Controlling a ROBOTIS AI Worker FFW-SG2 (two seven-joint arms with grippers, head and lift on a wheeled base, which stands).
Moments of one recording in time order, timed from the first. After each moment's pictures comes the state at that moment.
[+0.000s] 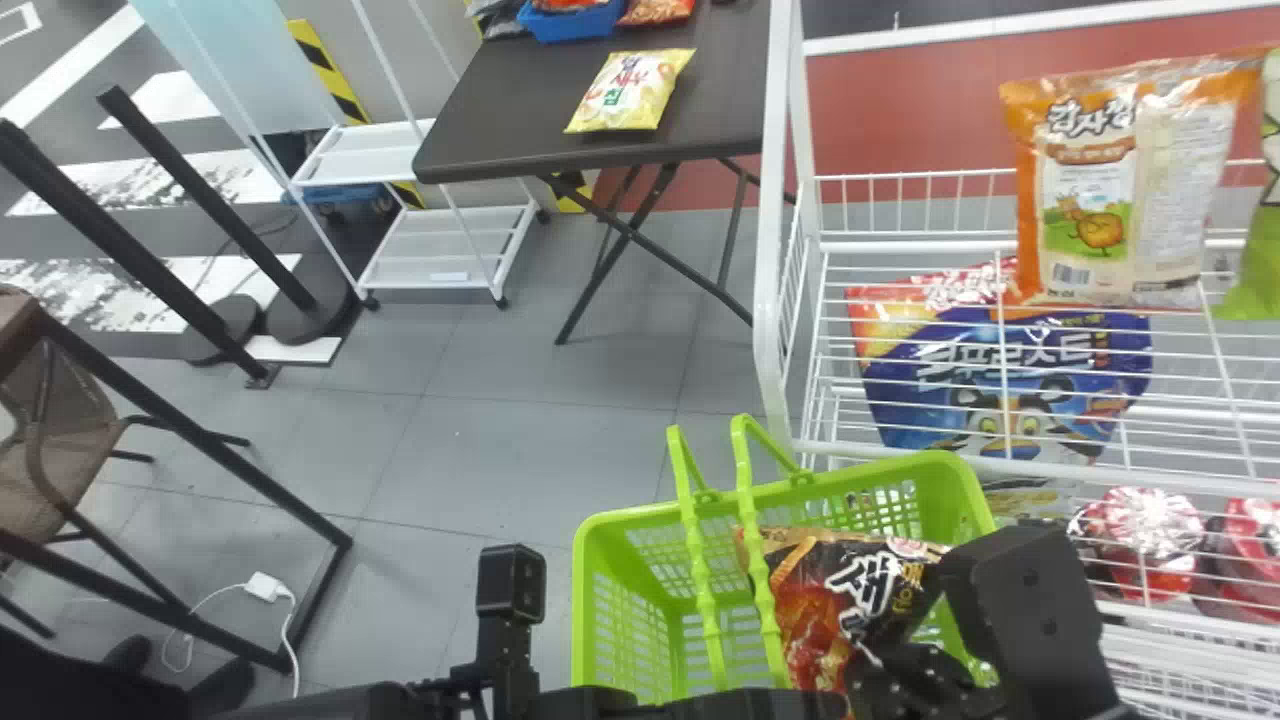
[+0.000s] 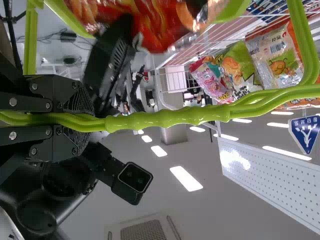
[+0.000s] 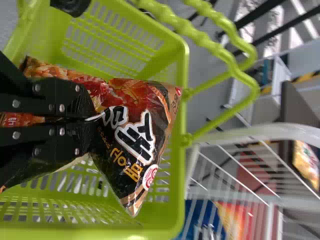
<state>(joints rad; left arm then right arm) 0.49 0.02 0.35 -2.11 0.28 1.50 -1.57 0.47 -0.10 0.58 -2.43 0.02 1.25 0.07</state>
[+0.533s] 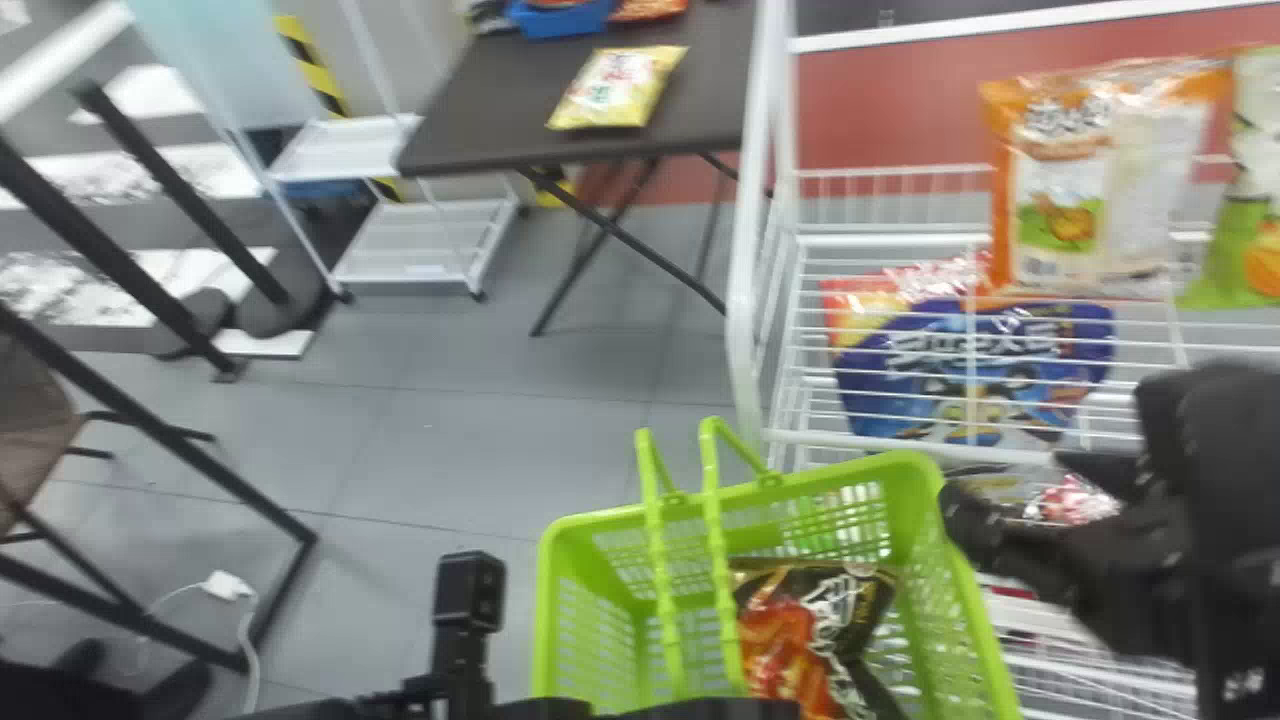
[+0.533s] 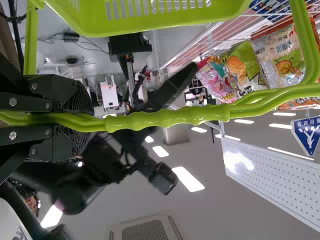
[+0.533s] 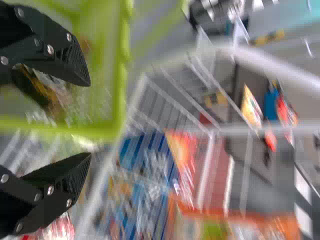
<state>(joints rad) 0.53 0.03 0.35 -2.14 0.29 1.50 -1.57 0.40 -0.12 0.26 -2.47 0.01 1.09 0.07</state>
